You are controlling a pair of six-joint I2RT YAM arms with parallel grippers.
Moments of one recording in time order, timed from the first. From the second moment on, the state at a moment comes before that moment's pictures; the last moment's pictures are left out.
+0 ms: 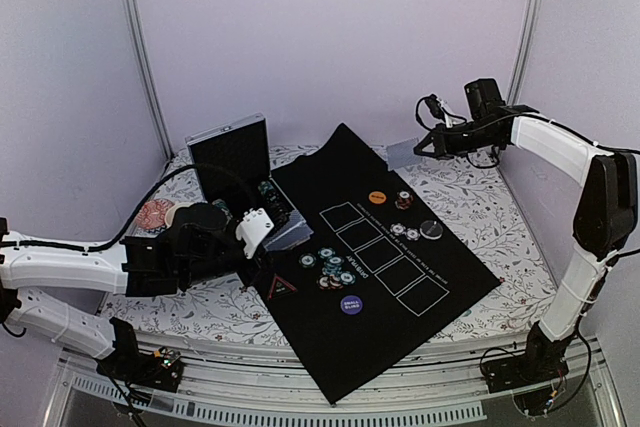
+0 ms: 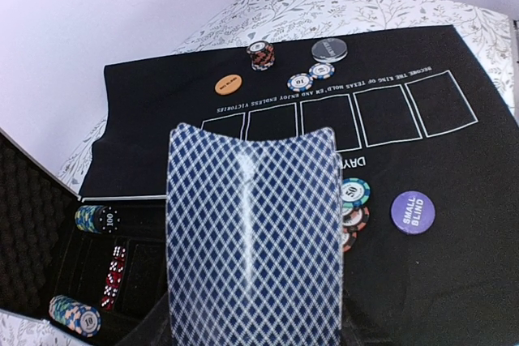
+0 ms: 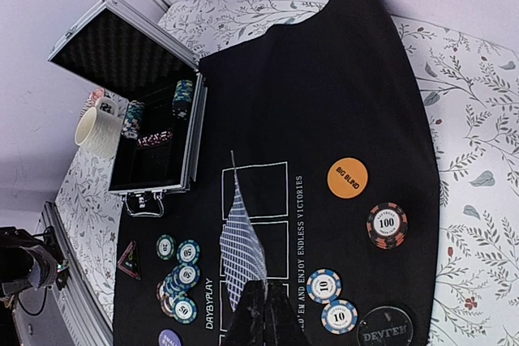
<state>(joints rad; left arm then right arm) -1.05 1.16 0.63 0.10 -0.27 0.20 0.26 1.78 1.58 -0.57 -0.58 0.08</state>
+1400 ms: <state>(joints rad) -1.05 1.21 0.65 0.09 -0.23 0.17 0.36 2.65 2.19 -0.24 -0.64 0.45</state>
